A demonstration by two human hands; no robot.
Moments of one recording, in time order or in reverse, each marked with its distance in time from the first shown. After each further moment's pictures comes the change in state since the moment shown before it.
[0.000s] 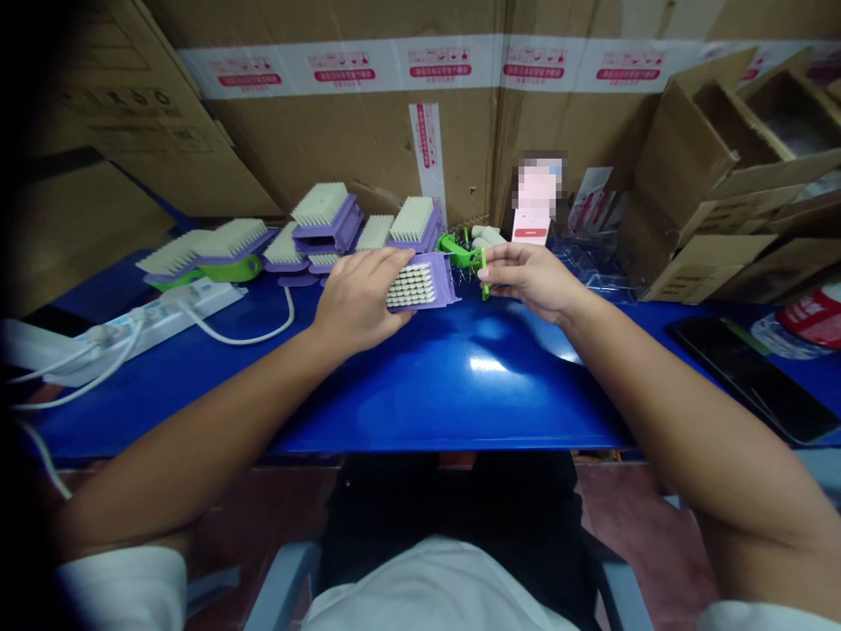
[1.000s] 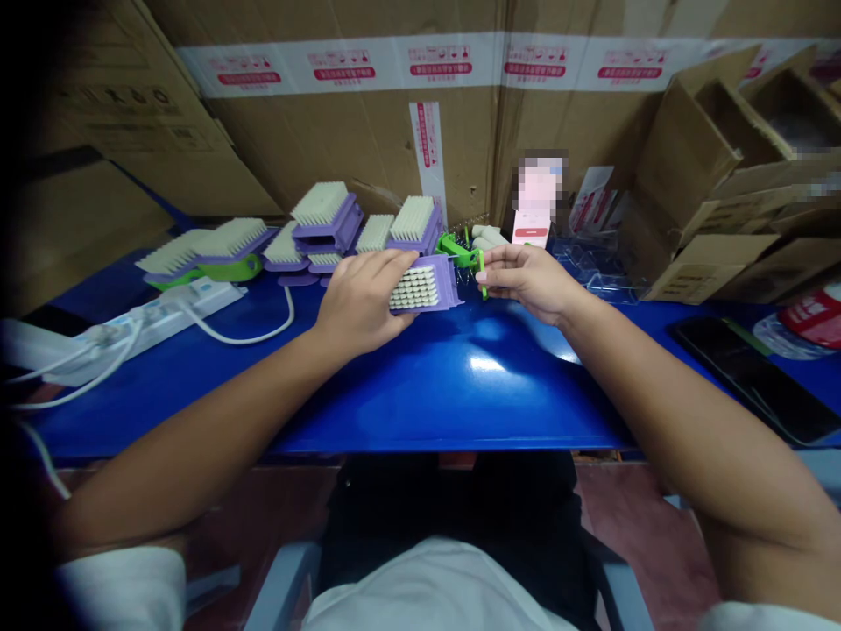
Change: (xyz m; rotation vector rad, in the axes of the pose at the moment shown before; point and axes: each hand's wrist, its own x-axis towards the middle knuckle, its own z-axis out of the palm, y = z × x) left_hand -0.001 0.004 0.000 -0.001 0.001 0.018; right_hand -0.002 0.003 0.002 -0.029 -0.036 -0.031
